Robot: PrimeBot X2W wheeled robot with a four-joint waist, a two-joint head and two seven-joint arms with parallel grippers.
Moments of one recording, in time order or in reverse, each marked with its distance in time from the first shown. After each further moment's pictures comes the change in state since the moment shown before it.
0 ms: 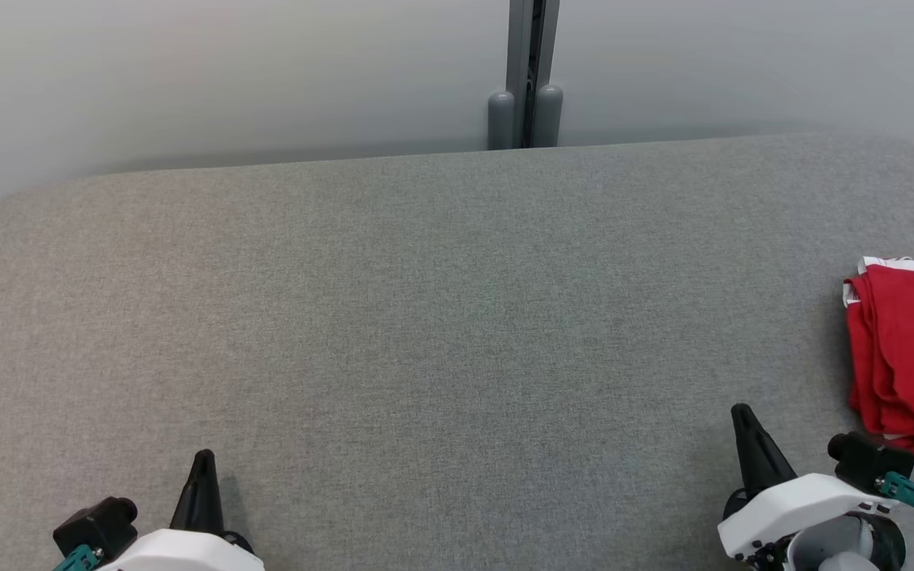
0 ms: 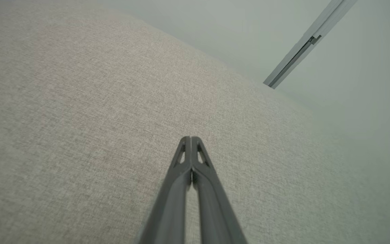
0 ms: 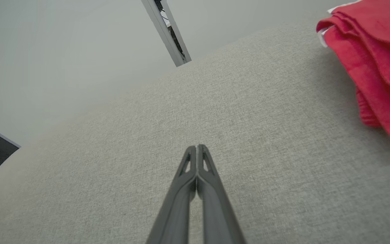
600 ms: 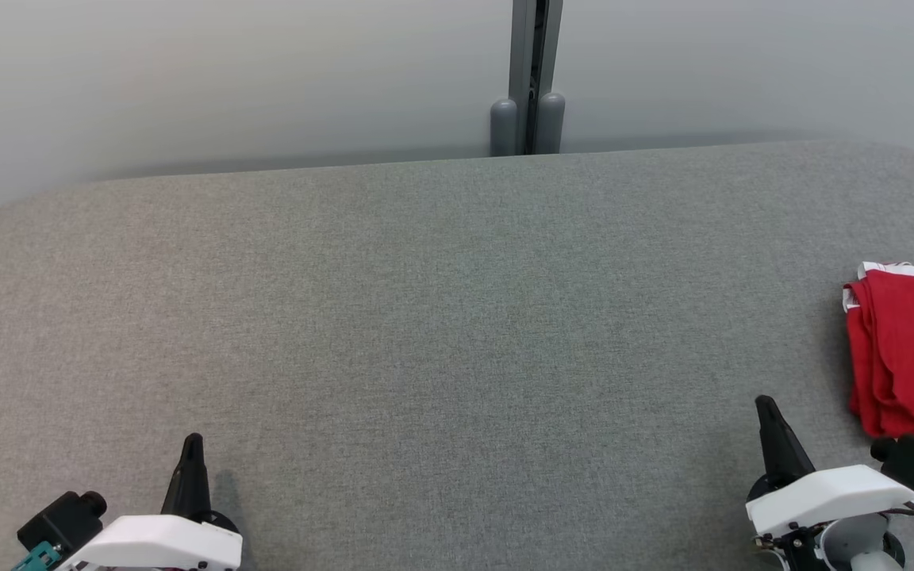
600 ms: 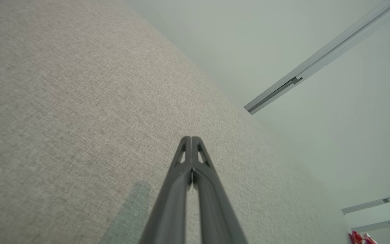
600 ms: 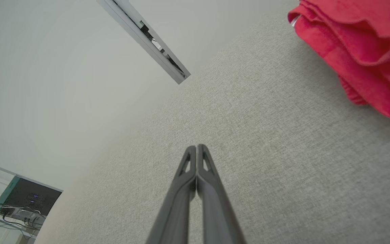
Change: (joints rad) left arm -0.013 0.004 0.026 -0.046 -0.258 -0.031 0.069; right arm 0.017 -0.002 -0.045 -0.072 0.277 0.000 0.072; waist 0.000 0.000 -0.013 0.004
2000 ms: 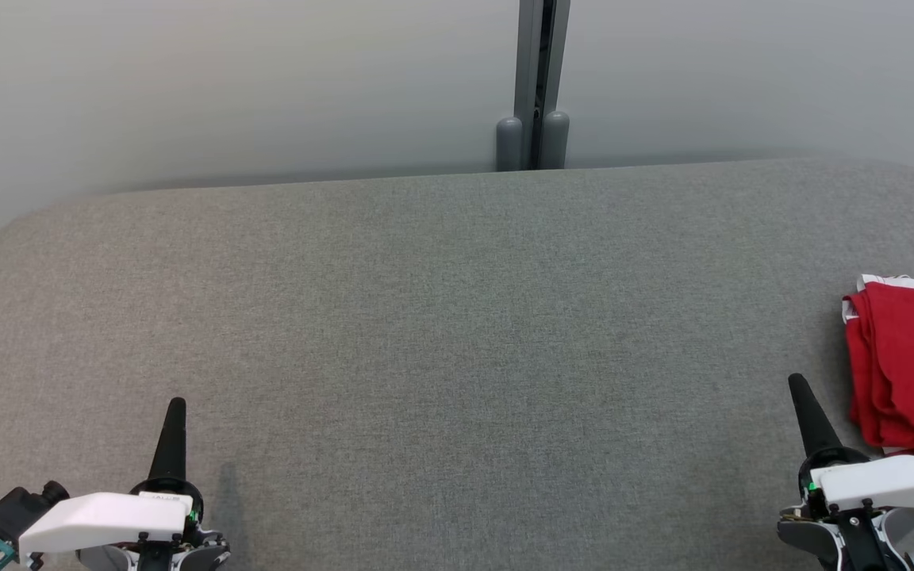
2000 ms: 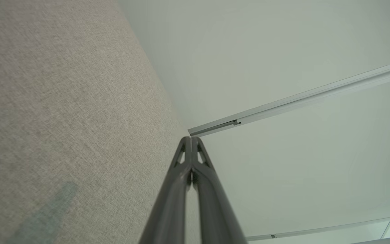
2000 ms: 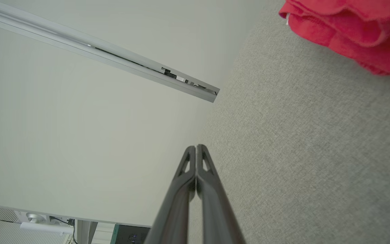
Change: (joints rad) left arm -0.025 0.007 0.046 -0.078 -0.435 -0.052 0.121; right arm 0.021 -0.005 -0.073 -0.122 0.467 0.000 0.119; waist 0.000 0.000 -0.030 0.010
